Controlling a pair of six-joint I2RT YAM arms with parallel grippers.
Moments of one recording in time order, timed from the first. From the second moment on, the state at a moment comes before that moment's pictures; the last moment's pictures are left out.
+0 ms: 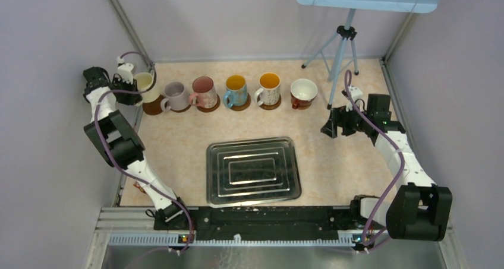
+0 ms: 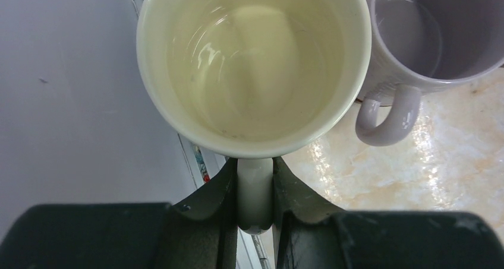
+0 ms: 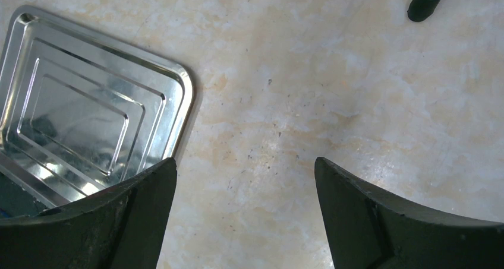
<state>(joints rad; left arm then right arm) 0.59 2.00 1.72 -0.61 0.61 0.69 -0.06 1.17 0.82 -0.46 -0.61 -0.16</state>
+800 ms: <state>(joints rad) 0.60 2.17 1.81 -0.71 0.63 0.85 -0.06 1.18 0.82 -0.46 -0.61 -0.17</state>
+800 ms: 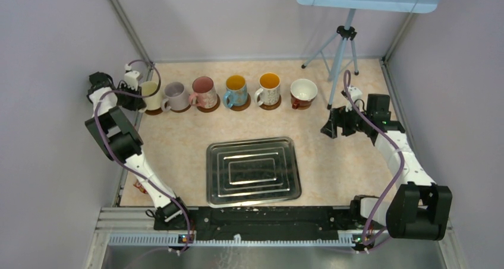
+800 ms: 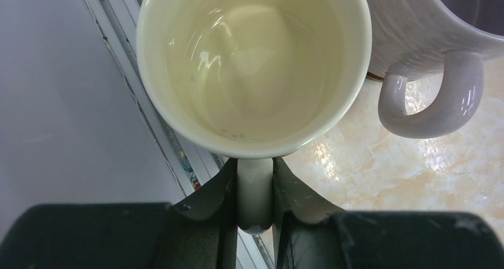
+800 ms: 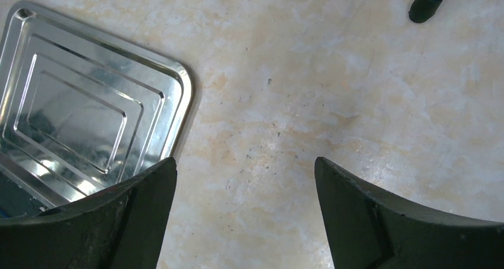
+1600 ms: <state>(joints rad) 0.62 2.17 1.82 -0.75 0.66 0.90 -0.06 1.19 0.82 -0.46 -0.61 -0.17</state>
